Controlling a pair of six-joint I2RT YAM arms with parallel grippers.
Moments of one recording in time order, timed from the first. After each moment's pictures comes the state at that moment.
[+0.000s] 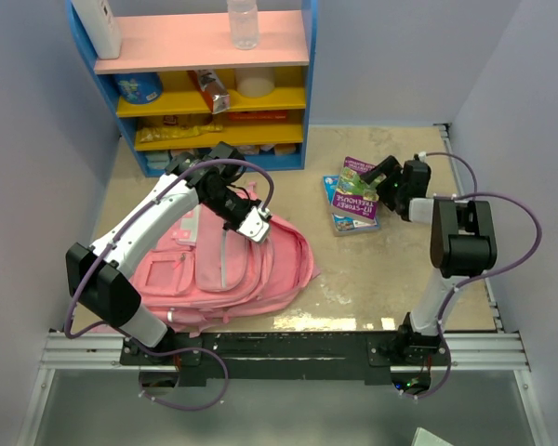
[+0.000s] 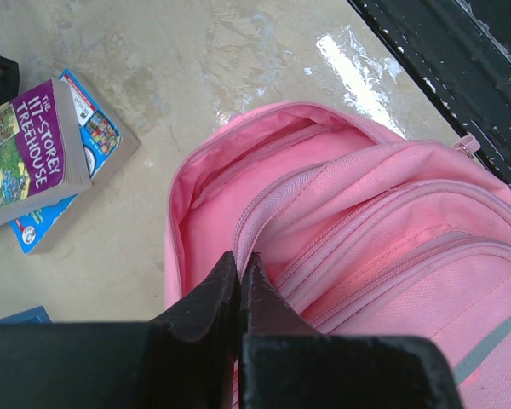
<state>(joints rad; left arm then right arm) -0.54 1.57 1.54 -1.30 0.85 1.63 -0.05 1.88 0.96 0.34 -0.18 0.80</state>
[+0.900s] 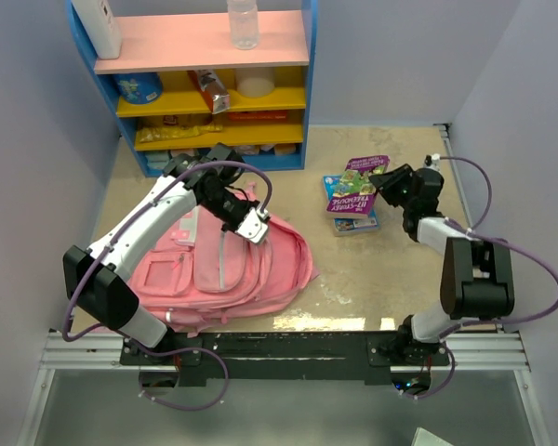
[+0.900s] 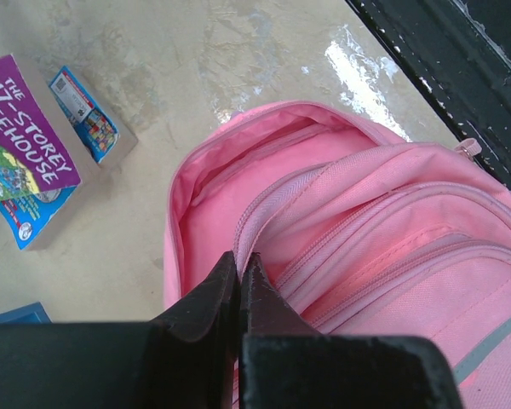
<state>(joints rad) -0.54 1.55 1.53 -1.30 0.84 1.63 -0.05 1.59 0.76 0.45 -0.22 0.89</state>
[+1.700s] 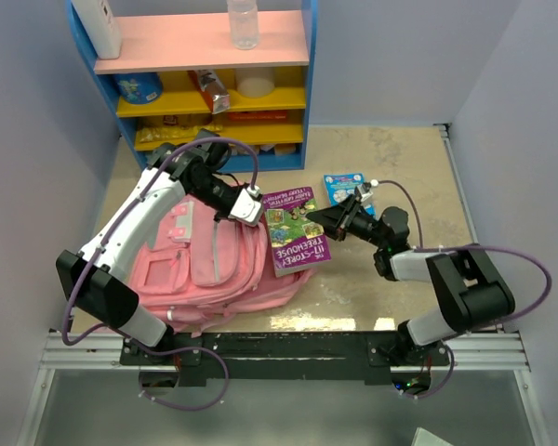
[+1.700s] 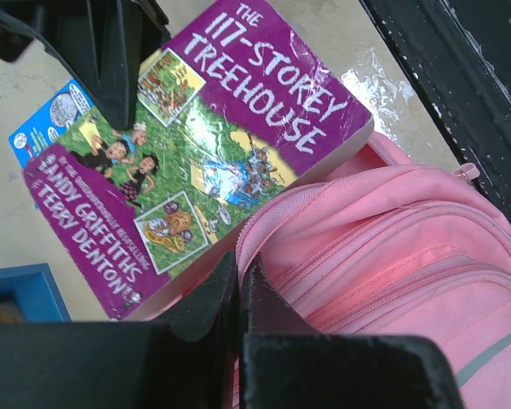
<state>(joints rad) -0.46 1.55 1.63 -1.34 0.90 1.53 0.29 1.47 0.41 1.11 -0.73 1.48</state>
